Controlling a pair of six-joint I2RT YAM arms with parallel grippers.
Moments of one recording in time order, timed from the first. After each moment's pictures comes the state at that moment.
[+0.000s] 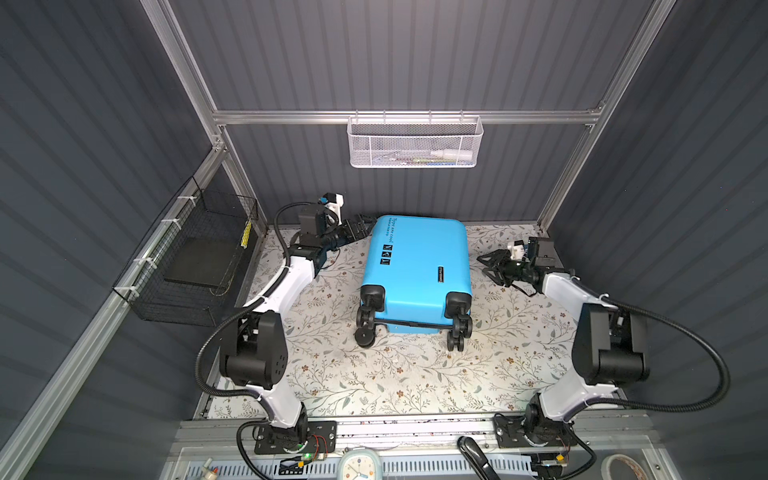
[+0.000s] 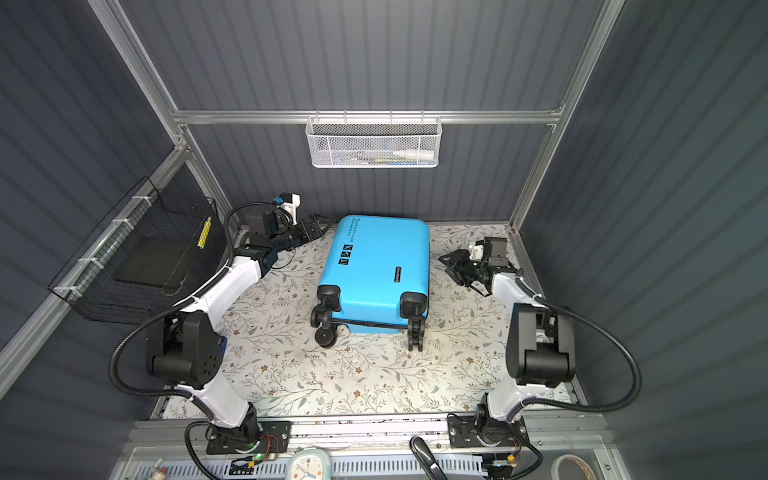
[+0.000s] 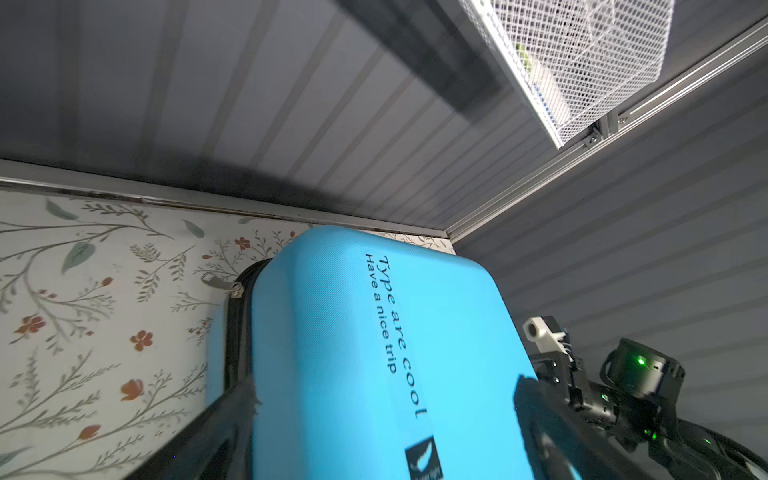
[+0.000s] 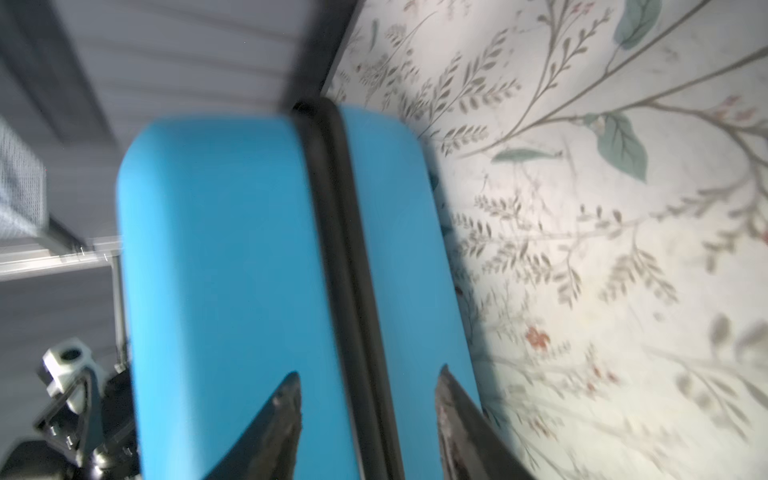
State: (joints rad) left arm -0.20 1.68 1.36 0.00 0.56 -0.57; right arm -0.07 1.60 1.02 -0.15 -0.70 0.85
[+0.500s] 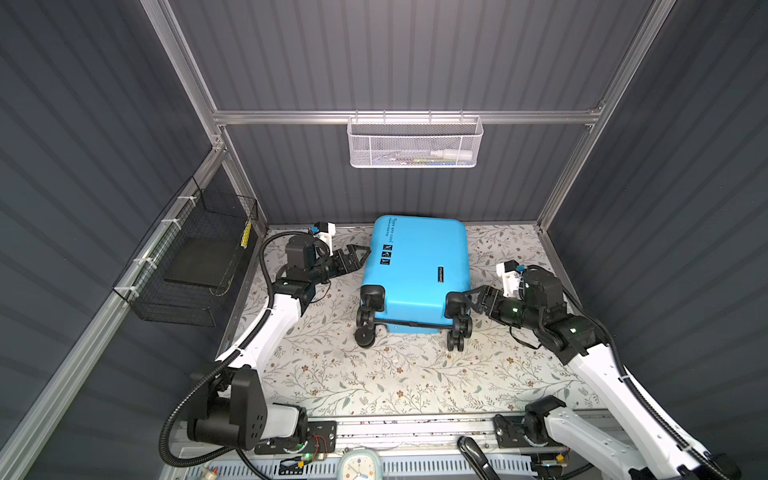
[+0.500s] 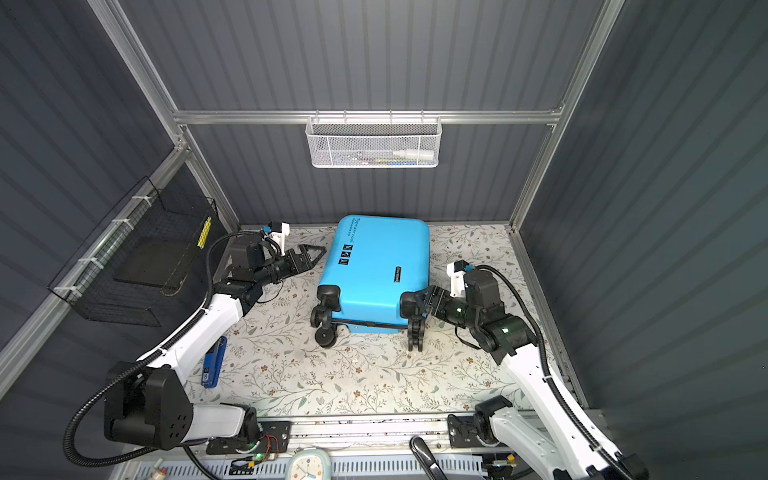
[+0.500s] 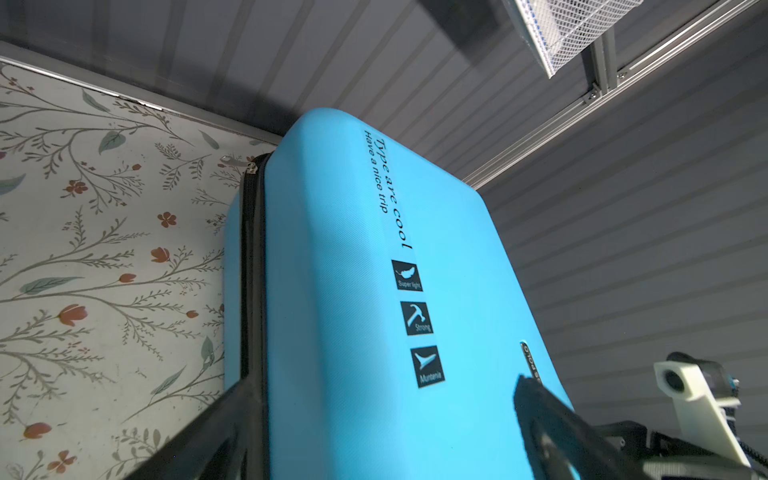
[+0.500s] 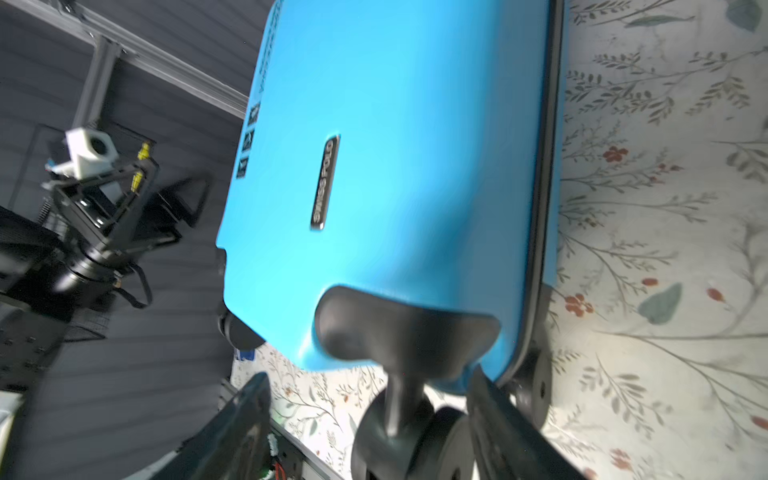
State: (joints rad) left arm -0.20 1.35 1.01 -0.03 0.56 -0.56; right arm 0.40 0.88 0.85 -0.60 -0.29 0.70
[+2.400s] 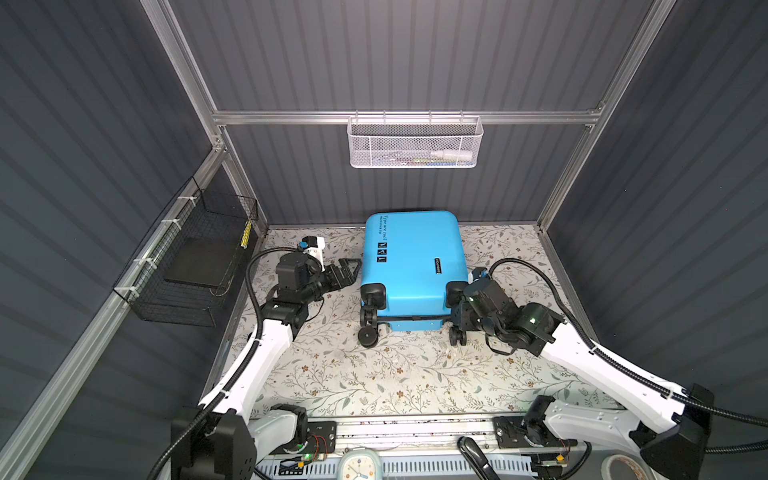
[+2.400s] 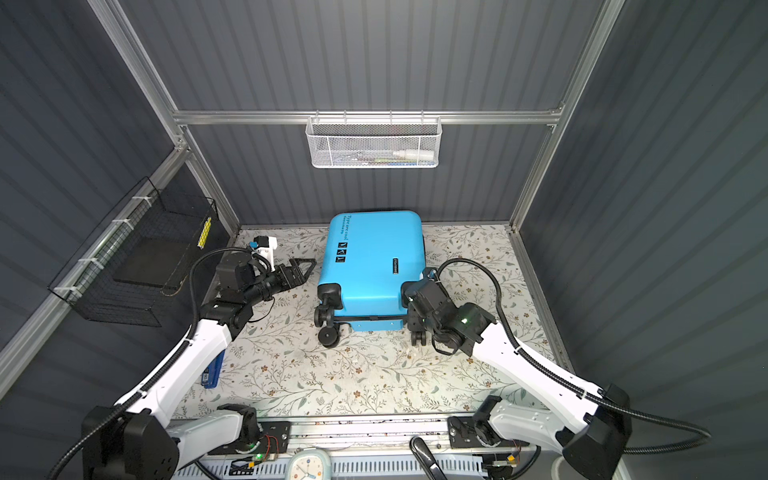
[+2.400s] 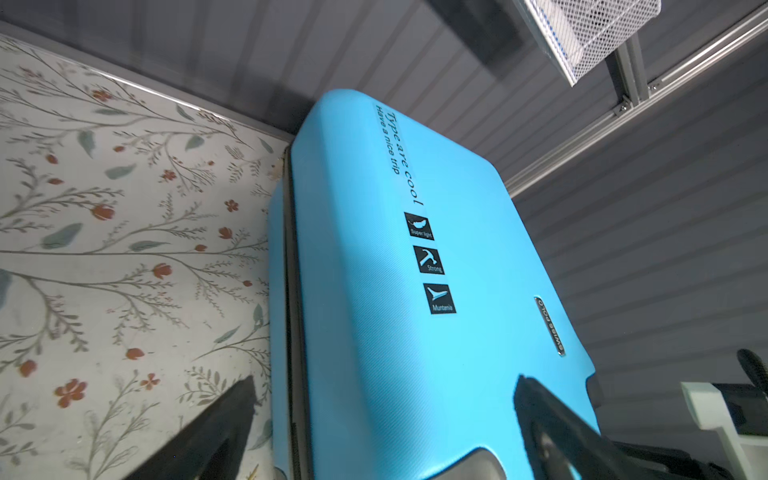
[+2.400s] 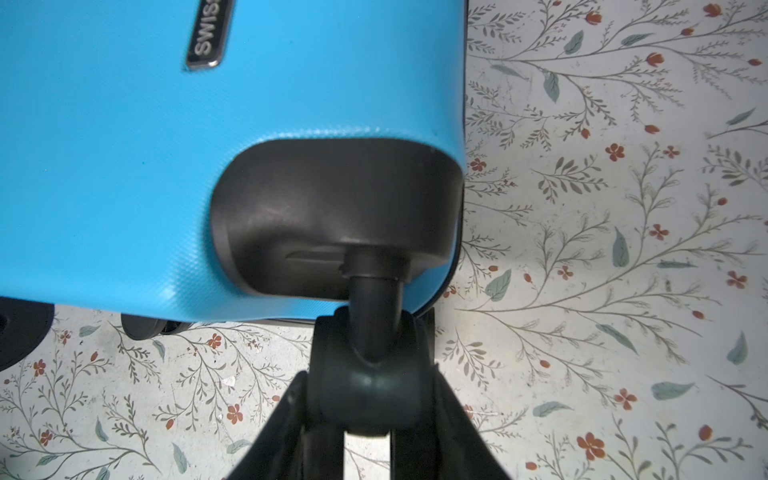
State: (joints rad) left arm -0.20 1.12 0.84 -0.09 0.39 -0.54; right arm 0.76 1.12 1.00 -0.77 0.30 0.63
